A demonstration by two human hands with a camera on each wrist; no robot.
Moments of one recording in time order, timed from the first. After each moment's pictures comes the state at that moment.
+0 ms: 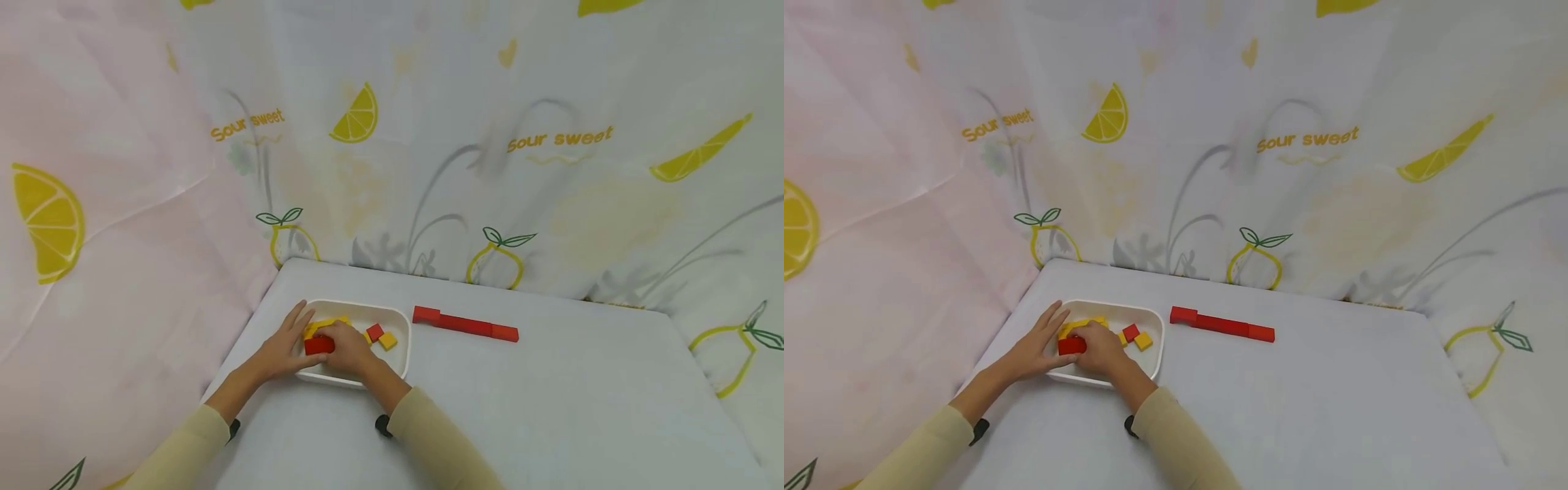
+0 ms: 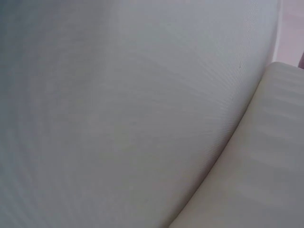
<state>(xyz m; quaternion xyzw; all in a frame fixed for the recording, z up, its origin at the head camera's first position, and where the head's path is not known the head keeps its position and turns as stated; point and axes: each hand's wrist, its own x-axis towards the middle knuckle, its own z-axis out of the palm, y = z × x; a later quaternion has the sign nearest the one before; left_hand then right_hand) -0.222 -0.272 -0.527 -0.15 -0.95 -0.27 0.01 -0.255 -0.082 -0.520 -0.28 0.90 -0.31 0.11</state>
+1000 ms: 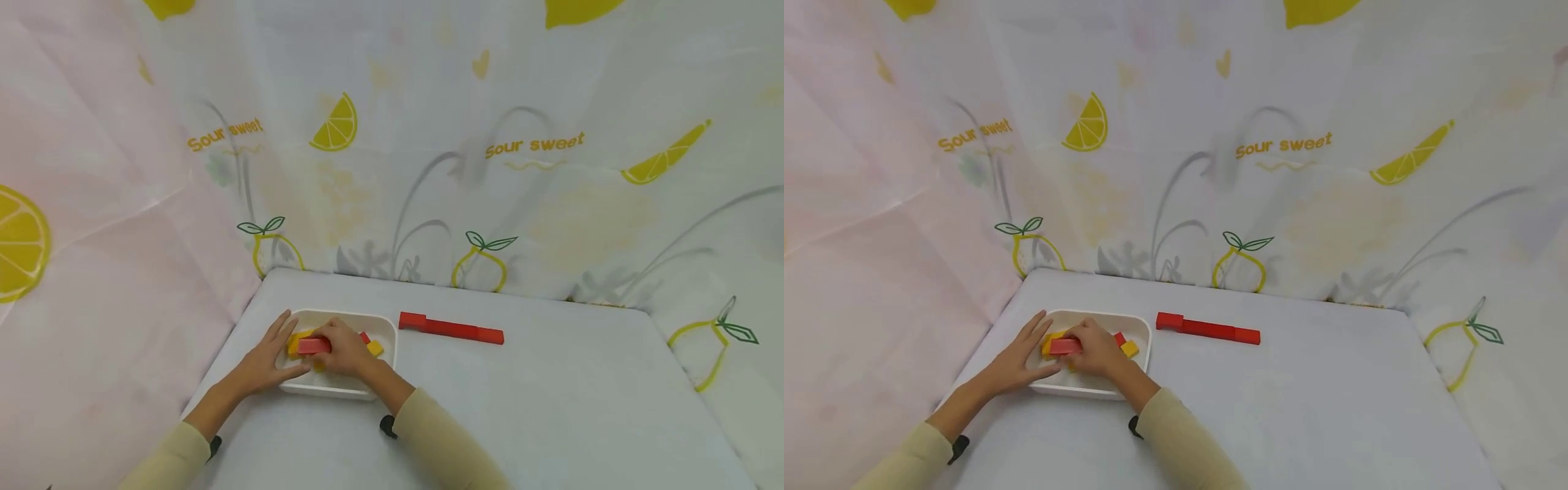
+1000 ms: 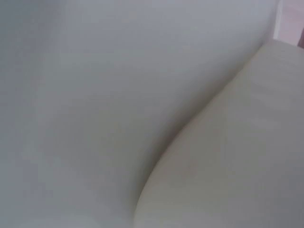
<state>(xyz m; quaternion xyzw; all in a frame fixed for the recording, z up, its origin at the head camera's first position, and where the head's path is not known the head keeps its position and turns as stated) -0.220 -0.269 -0.530 -0.16 -0.95 -0.27 0.03 -0.261 -0.052 -0.507 -0.32 0.89 -0.32 0.05</state>
